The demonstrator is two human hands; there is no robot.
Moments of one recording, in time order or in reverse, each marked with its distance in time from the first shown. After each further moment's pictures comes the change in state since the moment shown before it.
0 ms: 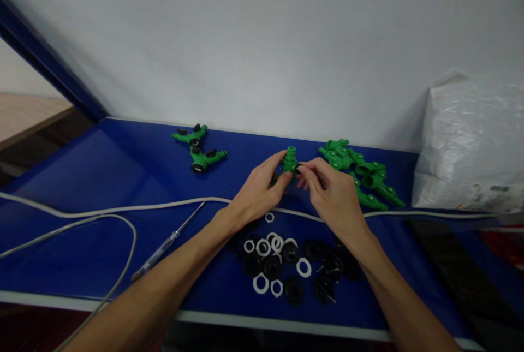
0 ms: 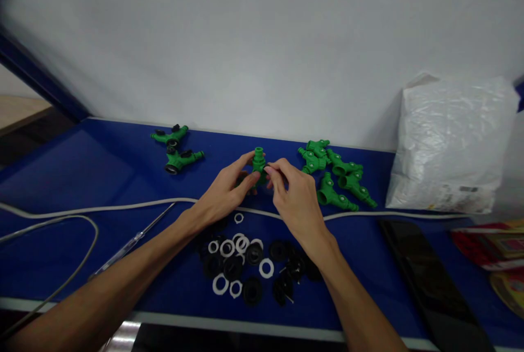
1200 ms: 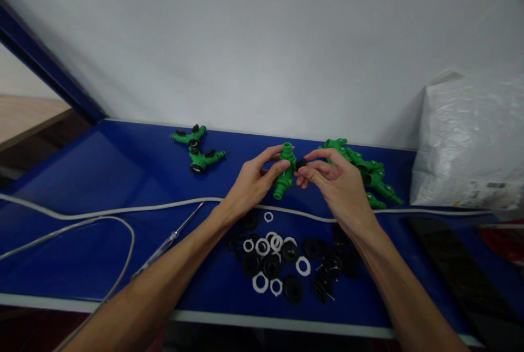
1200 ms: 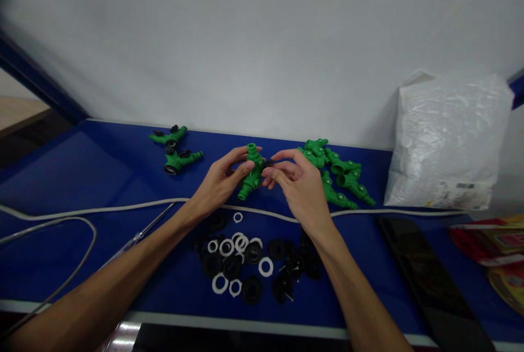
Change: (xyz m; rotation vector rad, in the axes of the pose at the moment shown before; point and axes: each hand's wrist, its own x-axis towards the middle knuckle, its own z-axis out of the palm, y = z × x) left_hand 0.008 -0.012 -0.004 -0.317 0.079 0.046; right_hand 0.009 -0.002 -0.007 0.663 -0.006 0.288
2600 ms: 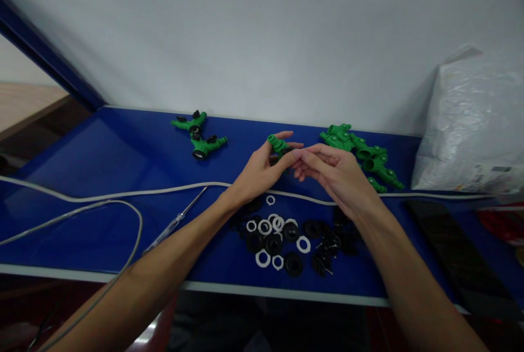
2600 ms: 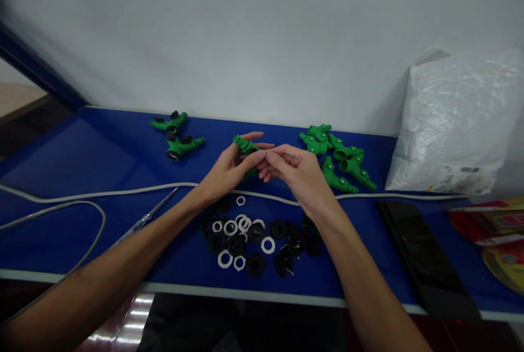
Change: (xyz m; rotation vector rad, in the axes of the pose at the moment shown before) left_hand -0.005 0.006 0.013 -0.186 -0.051 -0.094; right_hand -0.005 -0.006 0.003 0.060 -0.137 0.171
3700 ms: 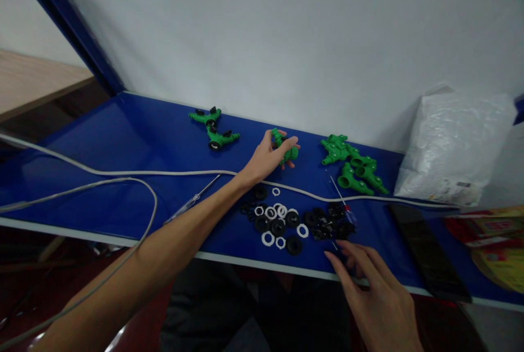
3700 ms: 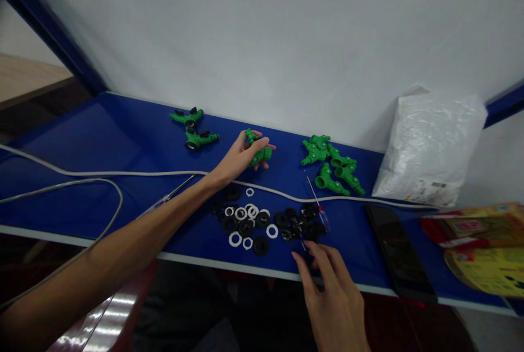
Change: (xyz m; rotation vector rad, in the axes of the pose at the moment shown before) left_hand 0.009 -0.004 -0.007 -0.083 0.134 -0.045; right_hand -0.191 0.038 -0.016 -1.451 0.266 -0.500
